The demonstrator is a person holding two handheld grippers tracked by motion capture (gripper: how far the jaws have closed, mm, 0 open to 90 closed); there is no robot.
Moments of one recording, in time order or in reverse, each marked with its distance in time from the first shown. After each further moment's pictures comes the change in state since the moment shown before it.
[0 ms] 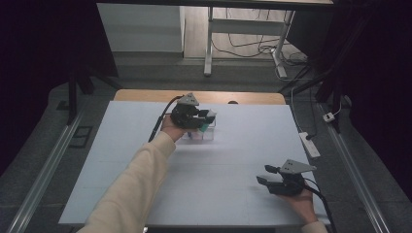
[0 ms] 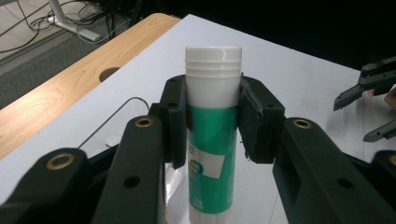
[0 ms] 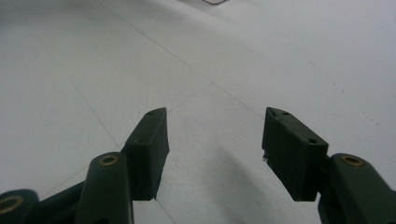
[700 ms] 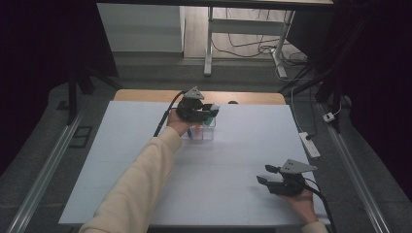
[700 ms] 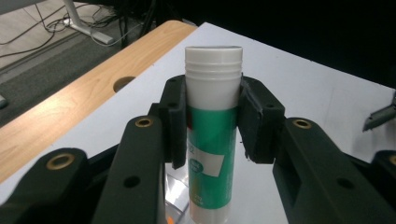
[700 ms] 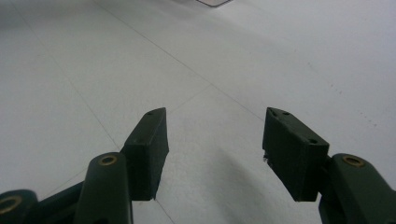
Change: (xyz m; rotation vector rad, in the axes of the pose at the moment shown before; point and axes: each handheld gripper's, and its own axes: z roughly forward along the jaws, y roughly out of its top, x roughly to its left) left arm 0.012 0.014 0.019 -0.012 0.051 -0.021; right arm 0.000 0.001 -0.001 -0.001 -0.005 -0.002
